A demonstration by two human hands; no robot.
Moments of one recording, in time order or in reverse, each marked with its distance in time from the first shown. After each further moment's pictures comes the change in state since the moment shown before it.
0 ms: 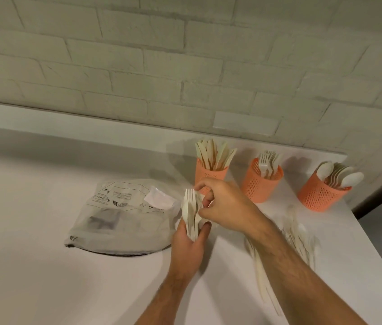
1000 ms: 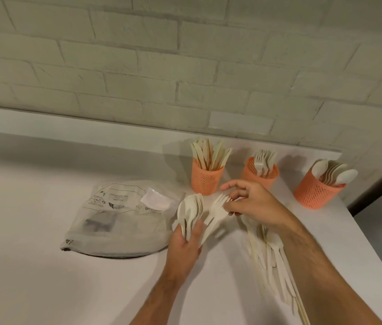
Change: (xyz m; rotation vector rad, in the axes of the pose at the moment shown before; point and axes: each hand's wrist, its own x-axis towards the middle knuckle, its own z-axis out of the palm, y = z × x) left_hand -0.004 0.009 -0.006 -0.129 -0.118 -0.073; right_hand -0.014 0.058 -0.030 0.519 0.012 0.144
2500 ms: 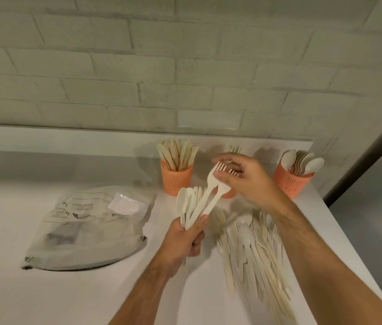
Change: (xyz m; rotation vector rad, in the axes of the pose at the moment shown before) left_hand 0.016 0.025 0.052 -0.058 -0.339 -0.229; right_hand 0.004 0.008 -0.065 0.020 0.151 -0.284
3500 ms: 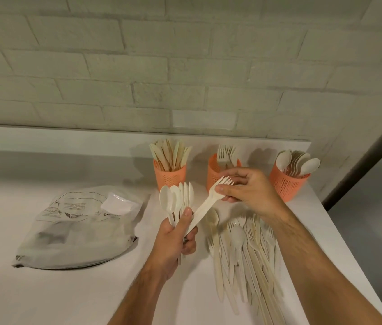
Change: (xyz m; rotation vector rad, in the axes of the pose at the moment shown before) left_hand 0.003 -0.006 0.016 -0.104 0.133 0.071; right_hand -0.013 0.028 -0.018 0.214 0.085 0.213
